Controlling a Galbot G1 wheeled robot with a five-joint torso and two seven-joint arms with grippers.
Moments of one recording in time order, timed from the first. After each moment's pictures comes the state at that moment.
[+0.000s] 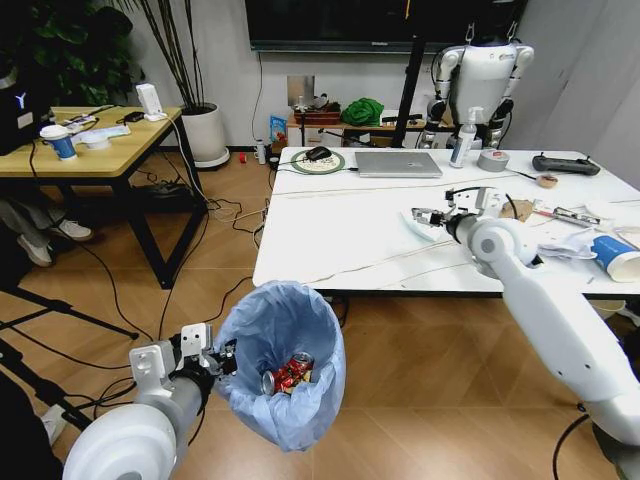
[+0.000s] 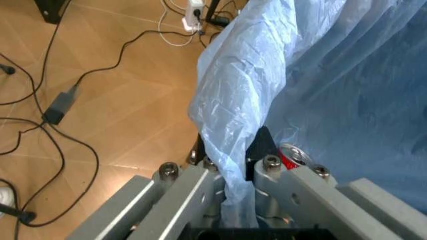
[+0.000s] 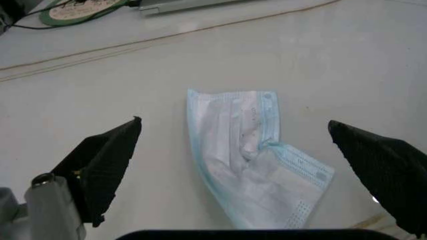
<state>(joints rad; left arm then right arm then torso) 1.49 -1.04 -0.43 -2.50 -1.16 0.74 -0.86 -0.54 0.93 0.16 1.63 1.10 -0.65 0.42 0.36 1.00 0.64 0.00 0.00</state>
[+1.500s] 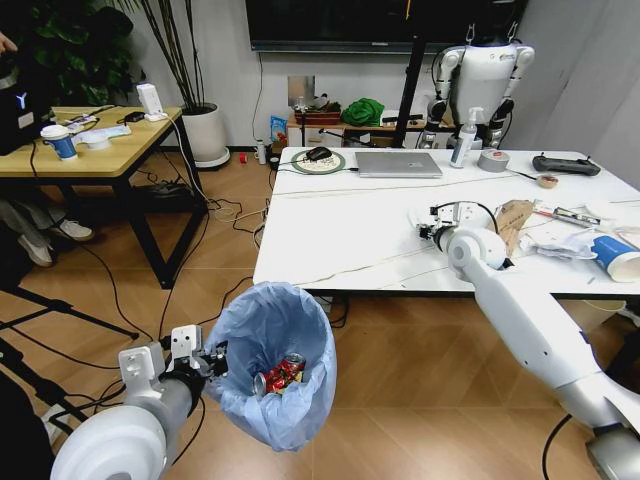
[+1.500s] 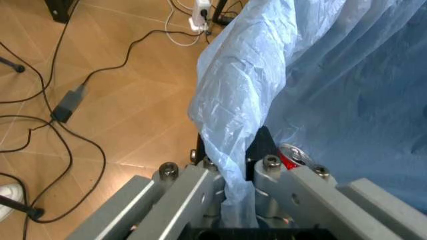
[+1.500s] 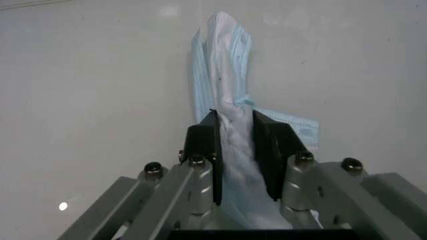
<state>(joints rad) 1.52 -1.02 -0.49 -2.50 -1.18 0.74 -0.85 -0.44 1.03 0.03 1.36 0.95 -0.63 0.40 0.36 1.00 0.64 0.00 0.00</state>
